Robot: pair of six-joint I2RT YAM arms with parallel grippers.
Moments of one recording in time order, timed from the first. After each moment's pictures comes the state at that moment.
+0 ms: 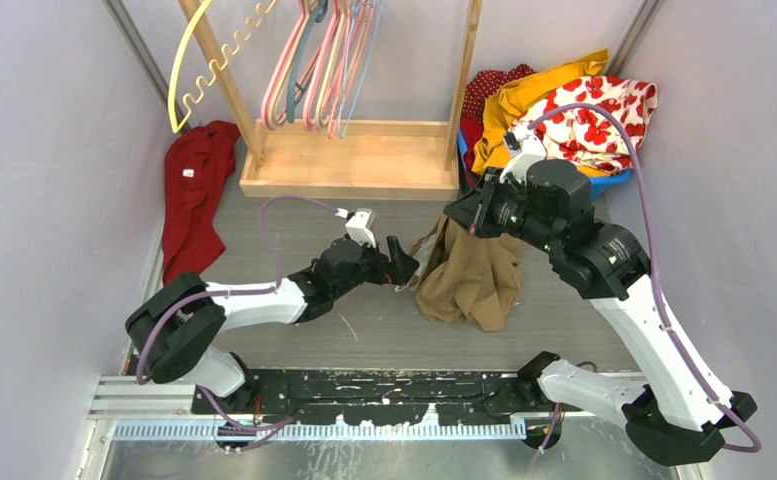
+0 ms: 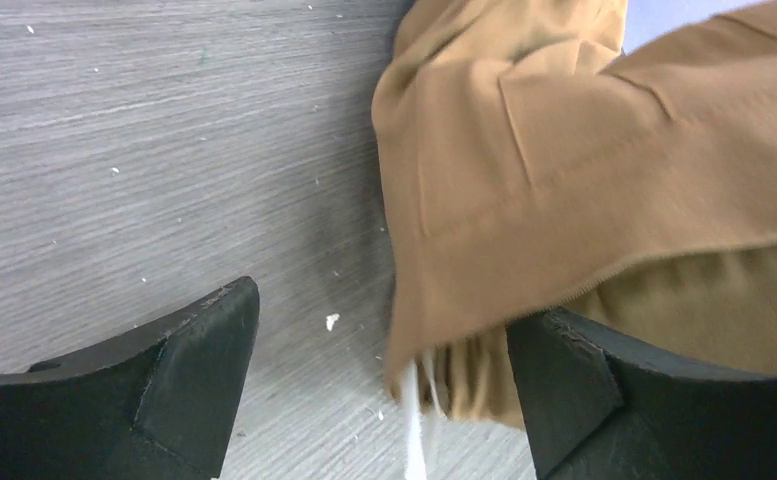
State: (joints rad) left arm -0.89 1.48 0.65 0.51 -0.11 -0.67; right arm 0.61 1.01 1.45 -0.80 -0.05 0.58
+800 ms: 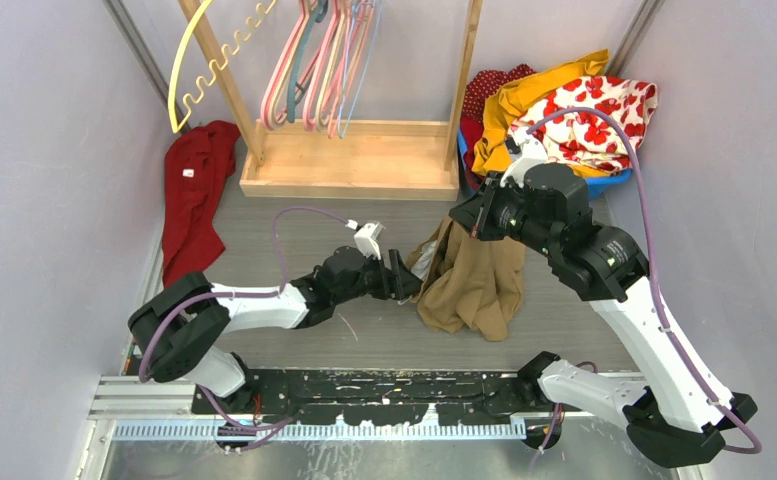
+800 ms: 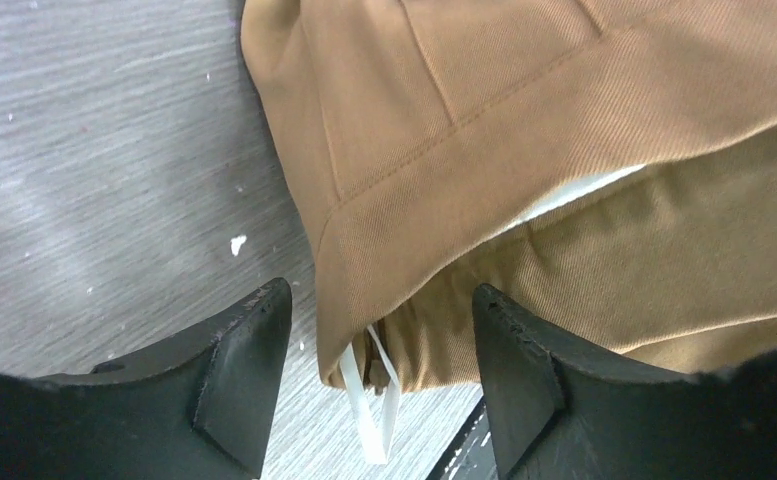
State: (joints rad) left arm -0.92 1.51 0.62 0.56 0.07 -0.79; right arm 0.61 1.00 1.43 -0.83 0.00 0.55
